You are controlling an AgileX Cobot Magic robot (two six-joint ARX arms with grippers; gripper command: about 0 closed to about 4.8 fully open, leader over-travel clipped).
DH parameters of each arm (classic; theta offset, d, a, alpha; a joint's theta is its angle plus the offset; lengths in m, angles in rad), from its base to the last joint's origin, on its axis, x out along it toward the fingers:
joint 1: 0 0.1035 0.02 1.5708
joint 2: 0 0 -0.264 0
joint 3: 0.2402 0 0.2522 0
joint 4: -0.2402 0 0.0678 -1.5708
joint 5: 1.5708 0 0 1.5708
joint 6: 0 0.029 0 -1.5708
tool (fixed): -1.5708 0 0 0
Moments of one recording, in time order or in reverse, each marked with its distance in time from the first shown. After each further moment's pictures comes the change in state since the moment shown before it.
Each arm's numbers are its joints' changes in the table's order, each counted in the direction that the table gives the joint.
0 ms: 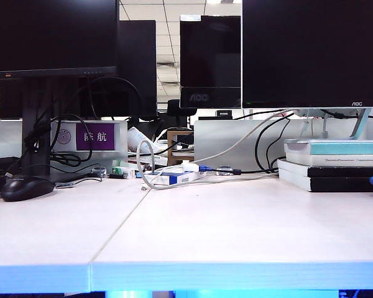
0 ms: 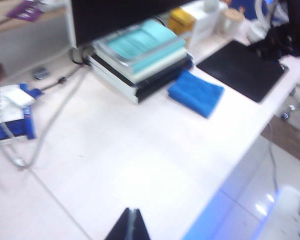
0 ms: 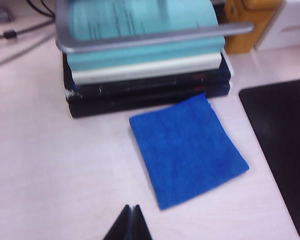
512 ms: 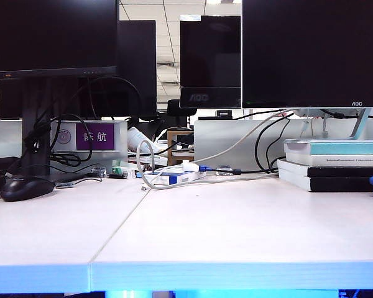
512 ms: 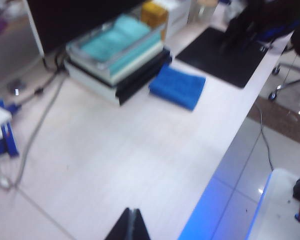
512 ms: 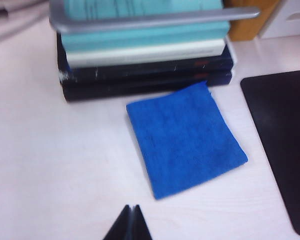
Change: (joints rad) left arm -0.073 -0.023 0.029 -0.008 -0.005 0.078; right arm 0.000 -0.035 0.001 -0.024 0.000 -0.039
